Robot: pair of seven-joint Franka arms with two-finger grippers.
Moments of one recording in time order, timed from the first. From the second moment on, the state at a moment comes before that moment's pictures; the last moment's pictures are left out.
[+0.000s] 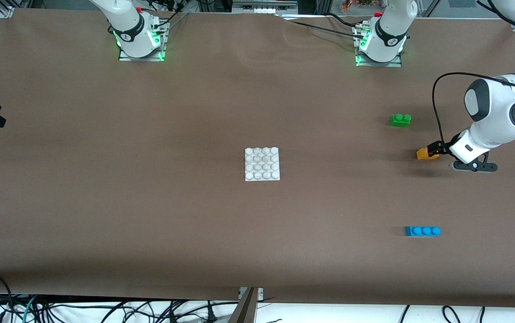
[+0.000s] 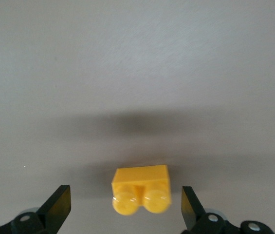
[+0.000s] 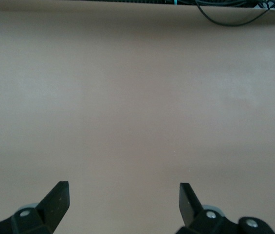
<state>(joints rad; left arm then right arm) 0.29 0.29 -0.05 -2.20 0.11 2.42 0.21 0.08 0.08 -0.21 -1.49 -0.01 1.65 -0.12</state>
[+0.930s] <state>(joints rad) 0.30 0.34 -0.07 -2.23 0.10 2.44 0.12 0.07 0.08 -0.18 -1.50 -0.01 1.64 -0.13</state>
